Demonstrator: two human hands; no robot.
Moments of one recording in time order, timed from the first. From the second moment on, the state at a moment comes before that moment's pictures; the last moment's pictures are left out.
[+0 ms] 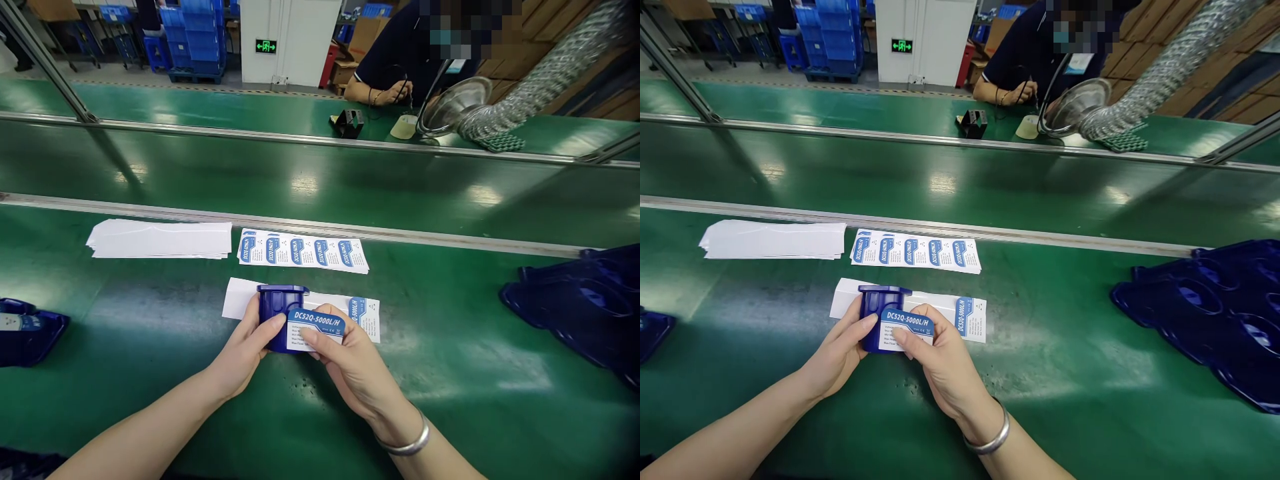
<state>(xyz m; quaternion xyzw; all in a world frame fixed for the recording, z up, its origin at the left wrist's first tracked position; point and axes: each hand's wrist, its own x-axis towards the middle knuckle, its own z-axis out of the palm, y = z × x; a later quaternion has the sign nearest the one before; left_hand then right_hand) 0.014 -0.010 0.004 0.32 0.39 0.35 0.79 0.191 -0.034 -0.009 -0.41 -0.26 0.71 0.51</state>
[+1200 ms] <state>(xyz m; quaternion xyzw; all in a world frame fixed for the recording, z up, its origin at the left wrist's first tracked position) 0.014 -0.007 -0.002 0.38 0.37 0.36 0.76 0.190 -0.034 -0.008 -0.40 -0.27 0.71 0.52</state>
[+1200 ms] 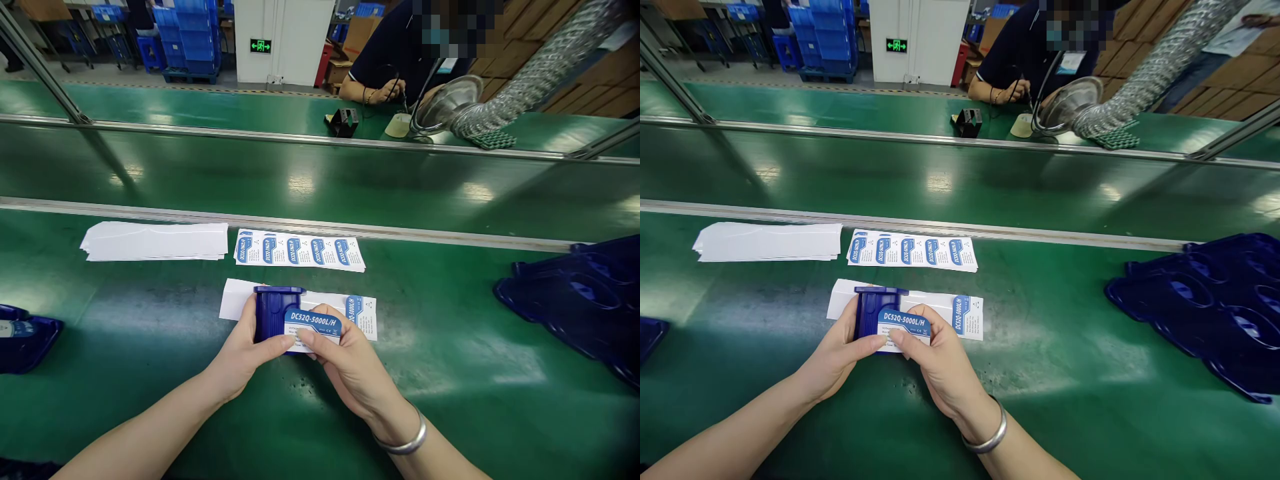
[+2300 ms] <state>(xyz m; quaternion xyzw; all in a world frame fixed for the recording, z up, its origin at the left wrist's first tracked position) 0.014 -0.009 0.004 0.38 0.39 0.35 0.76 0.188 -0.036 -0.003 -0.42 -0.25 0.70 0.52</state>
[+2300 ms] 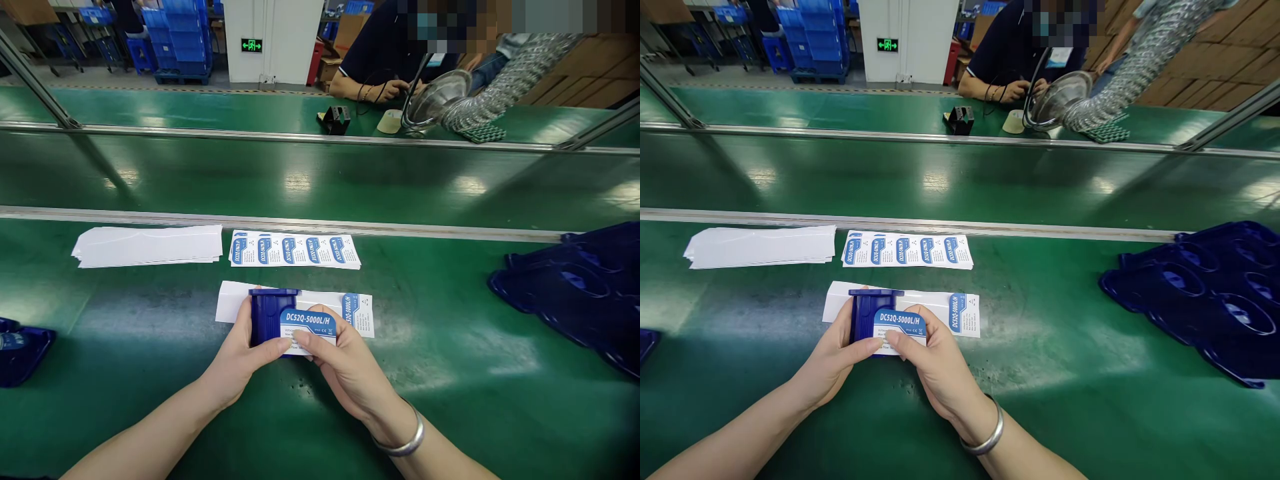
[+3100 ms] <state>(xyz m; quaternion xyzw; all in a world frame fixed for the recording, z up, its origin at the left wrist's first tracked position) 0.020 -0.009 0.006 0.28 0.46 0.41 0.73 0.180 -0.038 -0.007 -0.40 -0.32 0.69 0.51</state>
